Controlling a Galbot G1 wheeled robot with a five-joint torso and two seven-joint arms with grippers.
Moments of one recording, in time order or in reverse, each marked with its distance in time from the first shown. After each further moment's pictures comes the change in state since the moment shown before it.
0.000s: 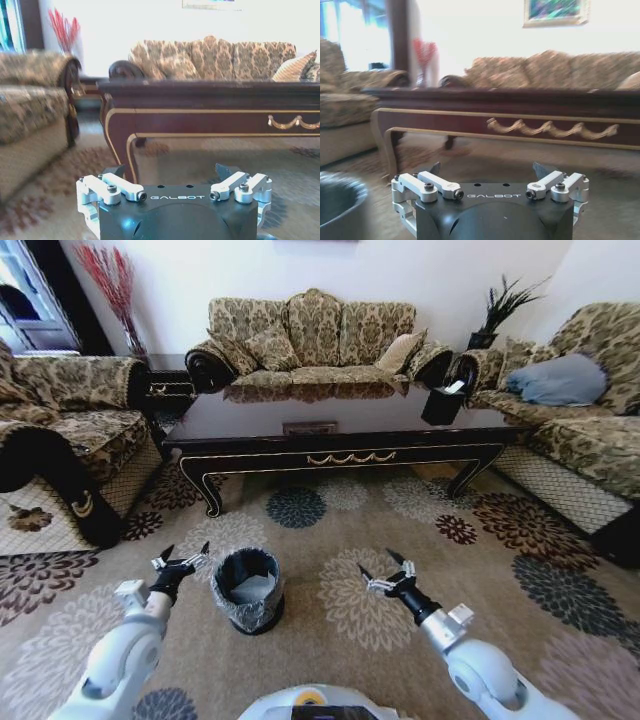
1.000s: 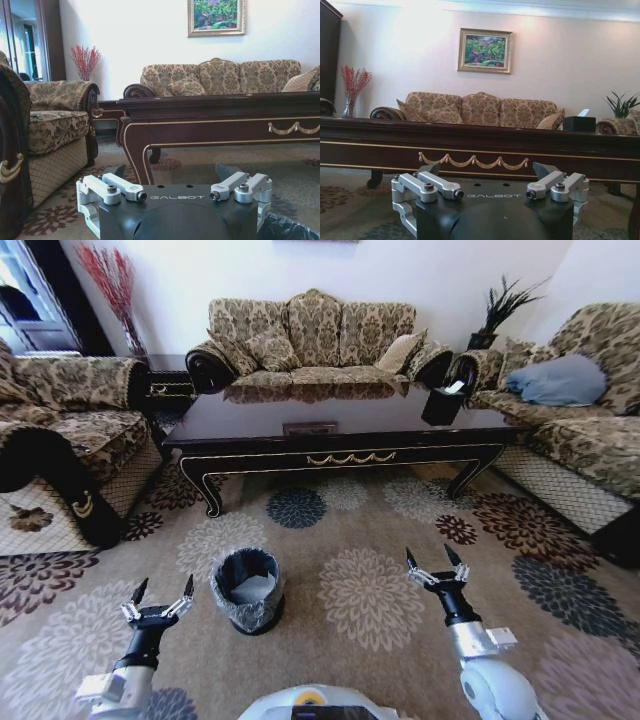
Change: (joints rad) left arm 0.343 -0.216 -0.034 -0.048 0.190 -0.402 0.086; right arm -0.077 0.305 0.187 -0.022 -0.159 0.150 -0.030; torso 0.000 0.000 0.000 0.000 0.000
